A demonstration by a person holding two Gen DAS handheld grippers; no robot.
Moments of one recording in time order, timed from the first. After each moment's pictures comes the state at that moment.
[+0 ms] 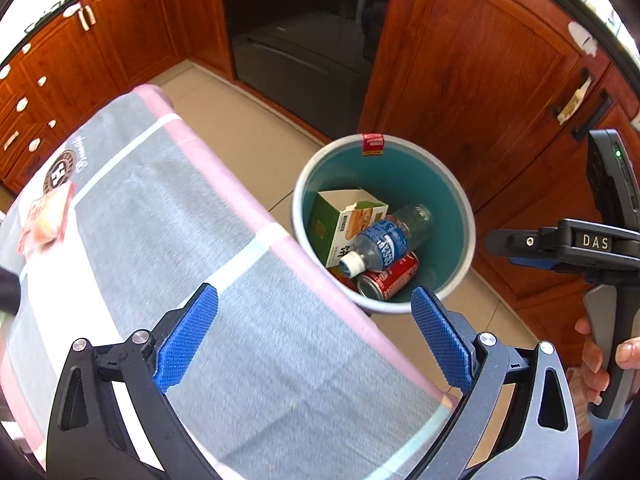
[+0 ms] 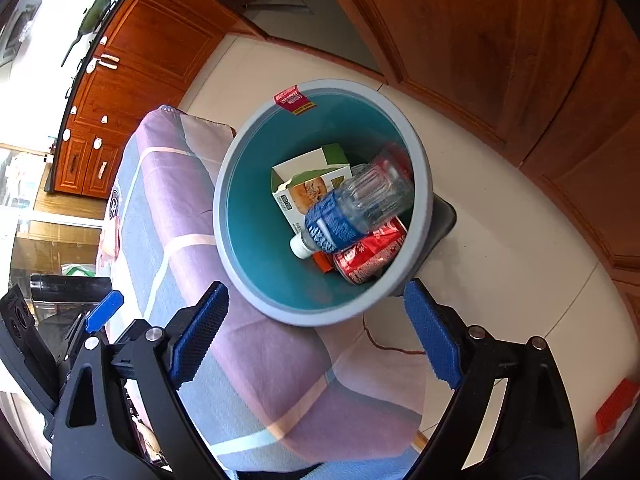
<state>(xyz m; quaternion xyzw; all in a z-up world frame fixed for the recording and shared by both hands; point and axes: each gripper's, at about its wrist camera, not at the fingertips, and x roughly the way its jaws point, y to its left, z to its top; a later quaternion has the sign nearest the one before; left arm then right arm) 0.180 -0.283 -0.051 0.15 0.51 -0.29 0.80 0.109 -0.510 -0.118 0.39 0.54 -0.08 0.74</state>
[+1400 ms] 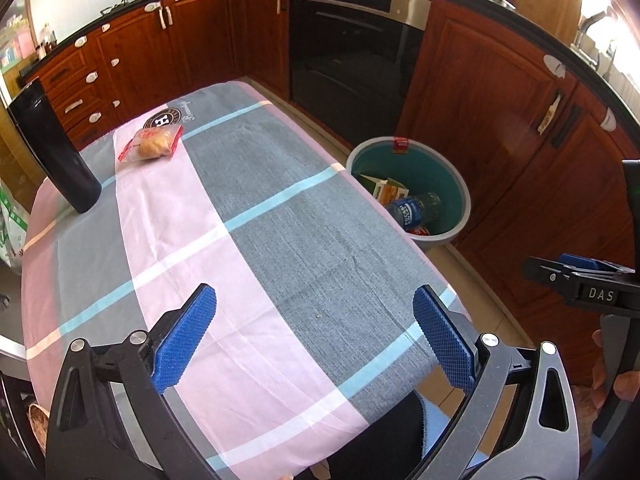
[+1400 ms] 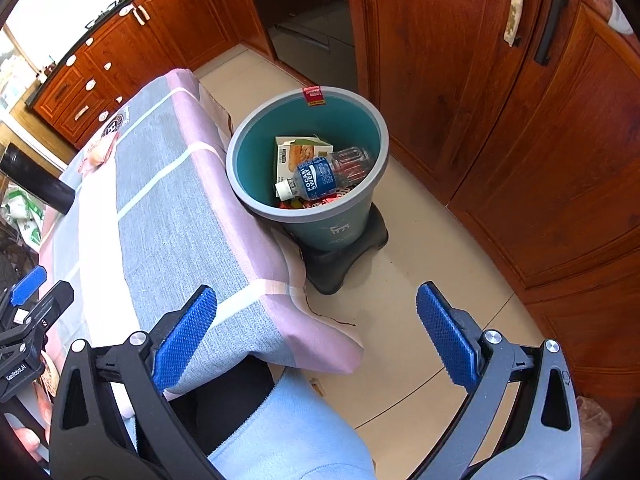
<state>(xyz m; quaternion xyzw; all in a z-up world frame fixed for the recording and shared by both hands) 0.071 -0.162 -0.008 0.10 0.47 -0.23 0.85 0.002 -0.397 -0.044 0.20 0.52 -0.14 0.82</state>
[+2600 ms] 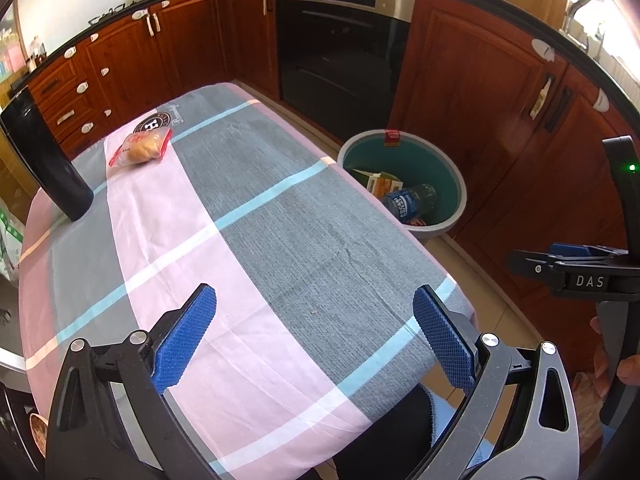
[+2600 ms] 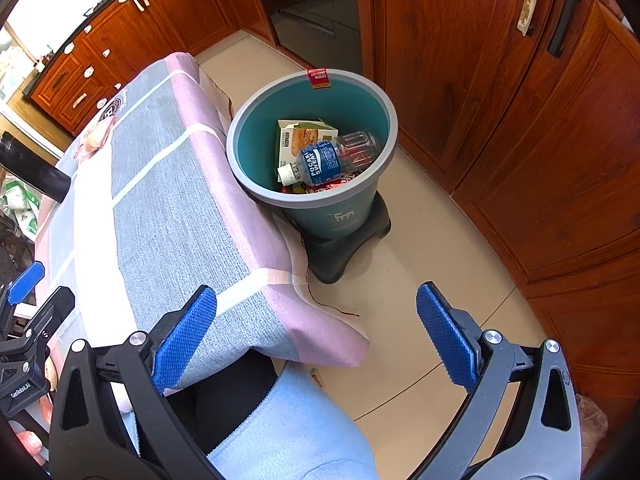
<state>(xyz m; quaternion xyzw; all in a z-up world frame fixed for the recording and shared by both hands) 0.062 -0.169 -0.018 0.12 0.46 -0.24 0.85 0.010 -0.388 -0.059 0.19 0.54 -0.14 0.81</state>
